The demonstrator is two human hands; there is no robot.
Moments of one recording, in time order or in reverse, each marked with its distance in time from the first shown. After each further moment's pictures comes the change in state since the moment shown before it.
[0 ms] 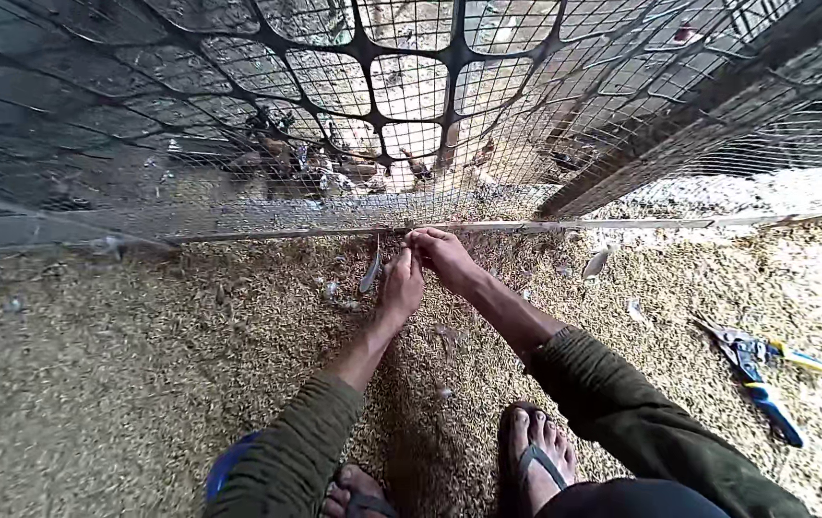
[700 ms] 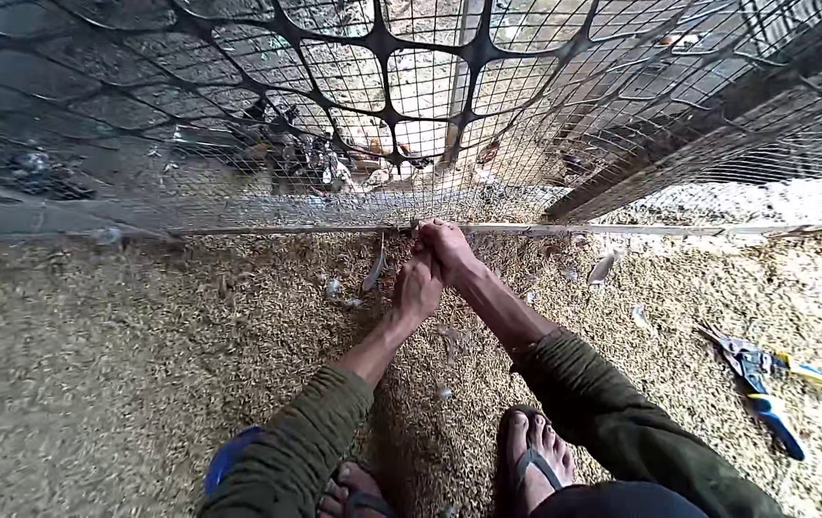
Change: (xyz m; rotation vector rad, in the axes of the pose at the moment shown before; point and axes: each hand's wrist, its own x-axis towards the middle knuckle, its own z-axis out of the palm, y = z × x) left_hand -0.005 0.018 0.006 0.008 -0.048 0.066; right_hand 0.002 -0.014 0.017 0.157 0.127 0.037
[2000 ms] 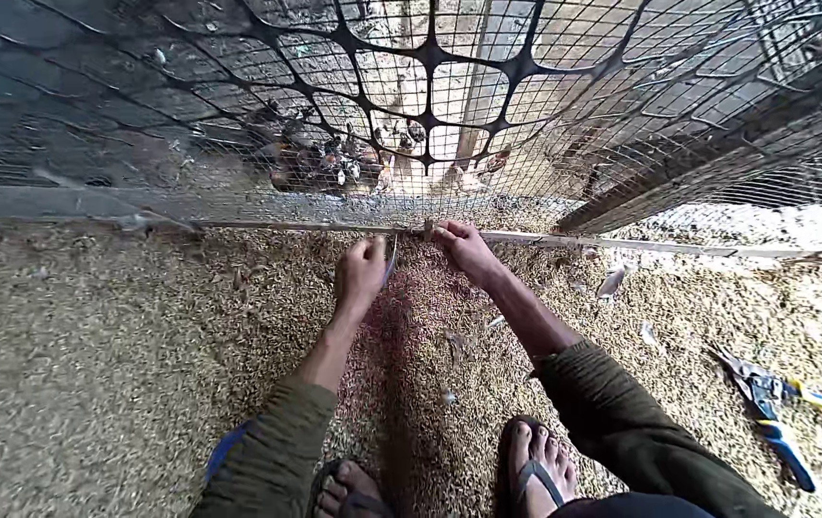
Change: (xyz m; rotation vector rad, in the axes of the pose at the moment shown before) left_hand 0.005 -0.050 -0.075 -0.114 0.221 -0.327; right_hand 0.010 -0.011 -0.028 -0.517 -0.160 -0.094
